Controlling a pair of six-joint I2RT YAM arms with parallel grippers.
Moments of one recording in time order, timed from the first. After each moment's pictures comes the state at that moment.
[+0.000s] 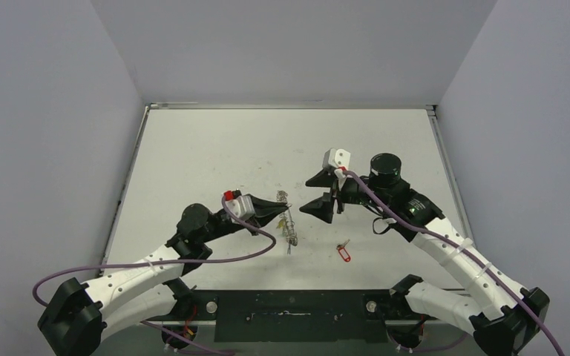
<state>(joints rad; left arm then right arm) -0.78 0.92 0.42 0.69 0.47 0.00 0.61 0.99 0.96 -0.29 -0.70 -0.24</state>
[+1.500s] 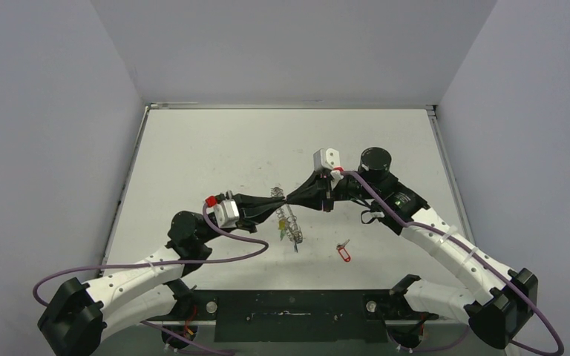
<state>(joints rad) -0.78 0.92 0.38 1.00 0.48 -0.04 0.66 1.10 0.96 0.01 -0.94 -0.16</state>
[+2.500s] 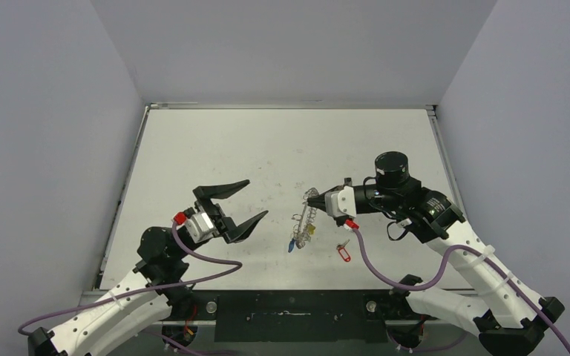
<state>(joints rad) -0.78 0.52 0.40 0.60 0.30 0.10 0.68 0.97 1.14 -0.59 -0.80 -0.95</state>
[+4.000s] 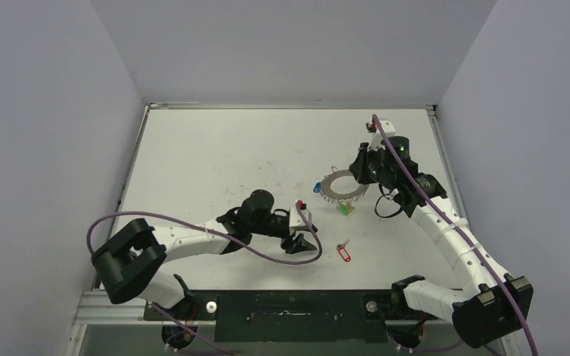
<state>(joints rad) -0.93 1.39 0.60 0.47 0.64 0.17 0.36 1.13 1.02 -0.45 -0.07 0.20</state>
